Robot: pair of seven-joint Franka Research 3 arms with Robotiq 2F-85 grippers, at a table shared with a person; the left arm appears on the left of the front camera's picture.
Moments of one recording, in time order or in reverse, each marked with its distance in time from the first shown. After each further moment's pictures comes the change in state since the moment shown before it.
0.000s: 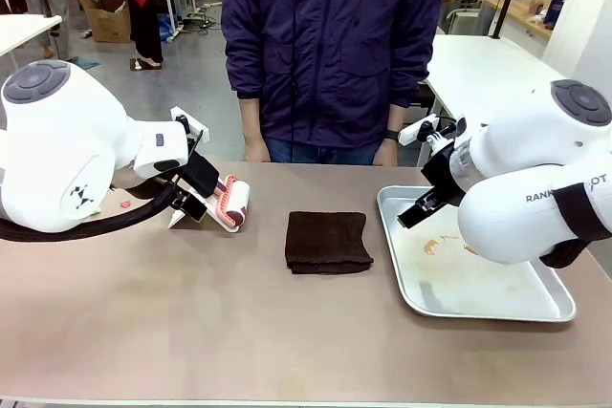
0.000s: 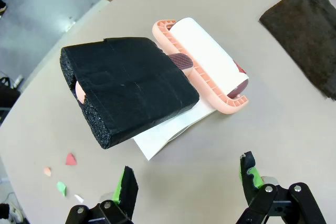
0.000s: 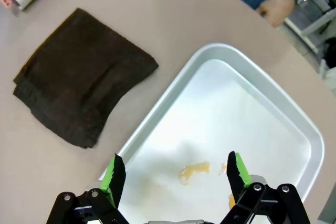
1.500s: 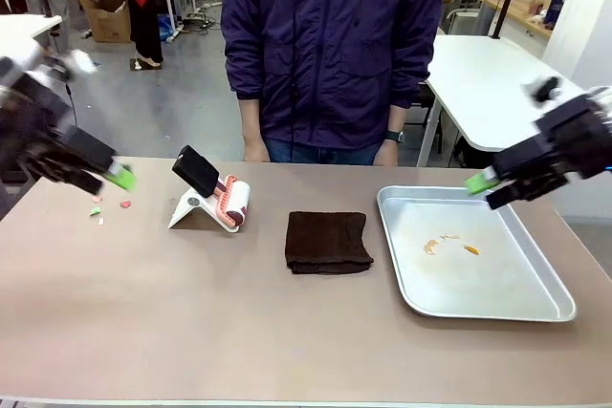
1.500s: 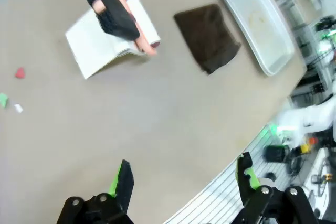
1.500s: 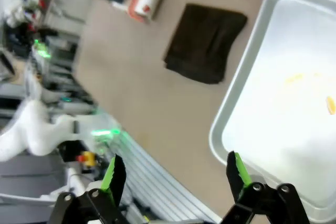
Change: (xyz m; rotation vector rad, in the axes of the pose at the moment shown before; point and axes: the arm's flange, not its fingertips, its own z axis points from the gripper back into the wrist) left arm -0.063 0.086 0.159 -0.553 -0.024 0.357; right arm -0.063 -0.086 0.143 0.720 0.005 -0.552
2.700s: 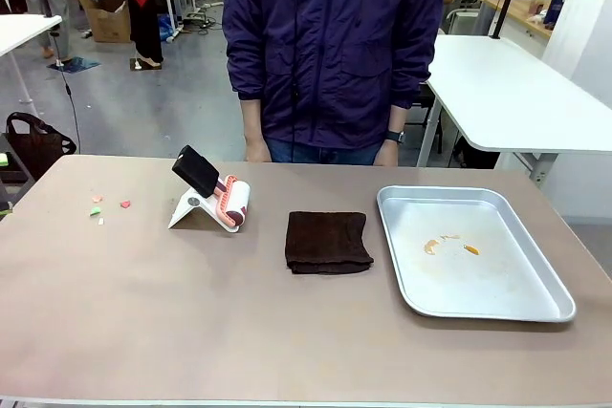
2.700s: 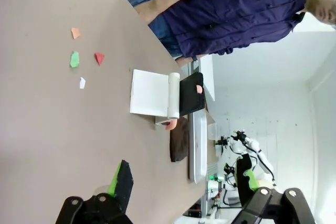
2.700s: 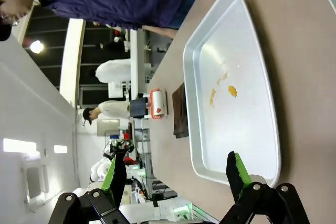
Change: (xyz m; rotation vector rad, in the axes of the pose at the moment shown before) left arm -0.115 0.207 0.032 -0.387 -0.517 0.696; right arm -0.128 -0.219 0.109 0.298 -0.491 -0.565
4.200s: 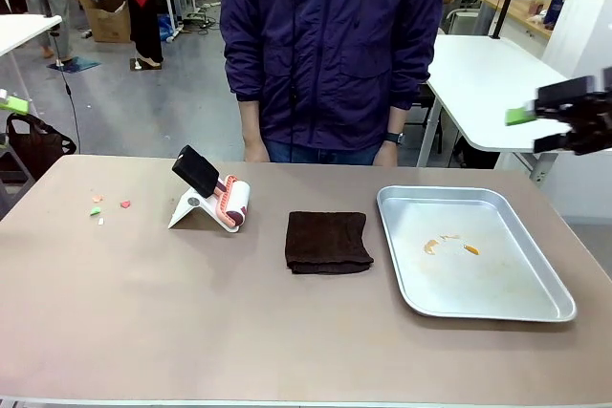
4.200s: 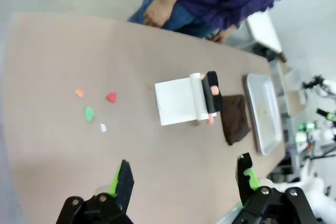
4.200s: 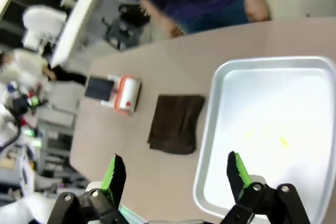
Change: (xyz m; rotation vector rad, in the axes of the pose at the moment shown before) left arm 0.076 -0.134 -0.044 0.348 0.219 -0.429; right arm -0.059 0.233 -0.181 -0.378 0.087 0.561
